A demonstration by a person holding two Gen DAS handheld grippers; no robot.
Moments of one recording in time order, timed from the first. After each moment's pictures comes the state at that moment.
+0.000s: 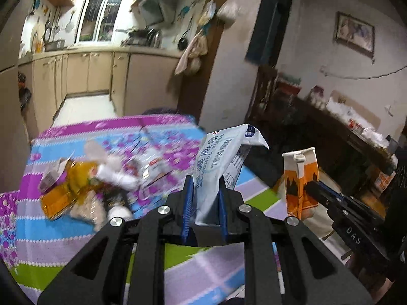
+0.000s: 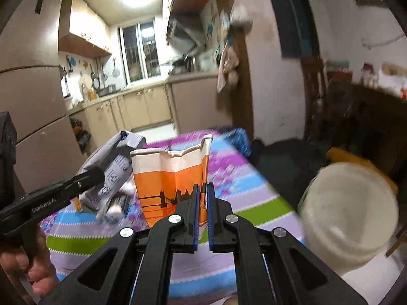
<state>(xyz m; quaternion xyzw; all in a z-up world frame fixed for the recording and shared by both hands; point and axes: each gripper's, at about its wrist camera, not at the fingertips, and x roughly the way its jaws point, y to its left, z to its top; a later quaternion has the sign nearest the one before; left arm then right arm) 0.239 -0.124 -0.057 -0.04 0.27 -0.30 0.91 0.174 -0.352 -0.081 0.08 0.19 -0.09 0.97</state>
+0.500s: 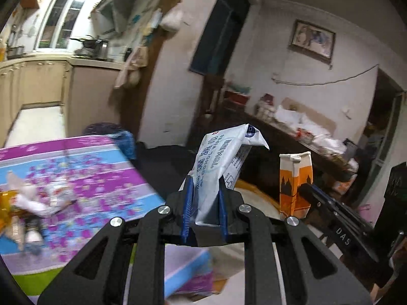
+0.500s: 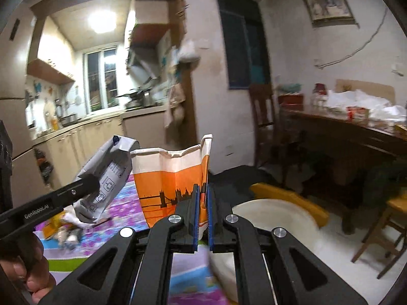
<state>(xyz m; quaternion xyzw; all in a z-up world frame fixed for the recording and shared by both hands) 0.206 -0.258 -0.011 -0.07 0.24 -0.43 0.87 0.068 -0.490 -0.009 0.09 0.13 -0.22 0.96</state>
